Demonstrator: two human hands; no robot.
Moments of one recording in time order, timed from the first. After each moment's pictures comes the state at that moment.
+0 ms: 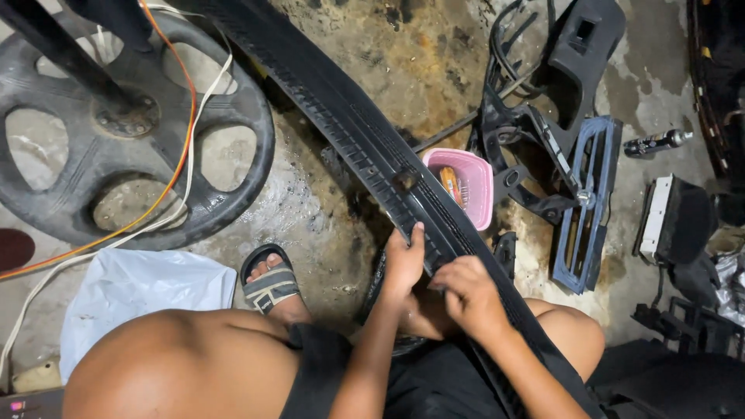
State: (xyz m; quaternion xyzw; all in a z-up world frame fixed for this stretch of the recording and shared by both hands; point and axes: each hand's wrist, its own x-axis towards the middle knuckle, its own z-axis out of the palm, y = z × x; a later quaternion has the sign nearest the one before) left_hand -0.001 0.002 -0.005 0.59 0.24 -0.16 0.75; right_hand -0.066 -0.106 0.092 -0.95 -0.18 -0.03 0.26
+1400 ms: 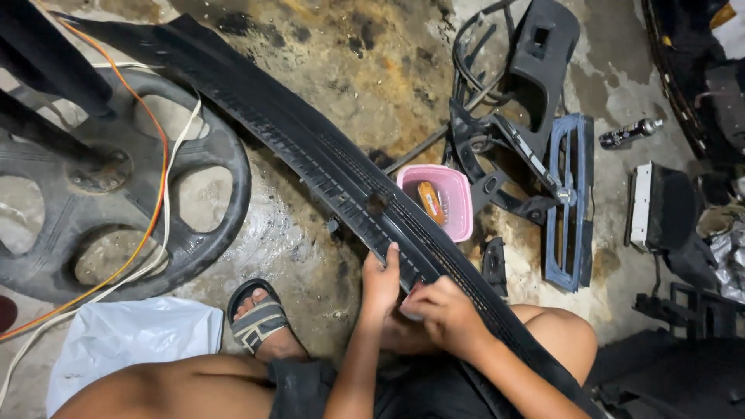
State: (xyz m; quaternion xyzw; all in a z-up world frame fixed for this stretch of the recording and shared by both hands) left_hand -0.003 0.008 -0.001 0.55 0.25 -0.18 0.78; right_hand -0.069 -0.119 0.086 -0.91 -0.28 0.01 0.29
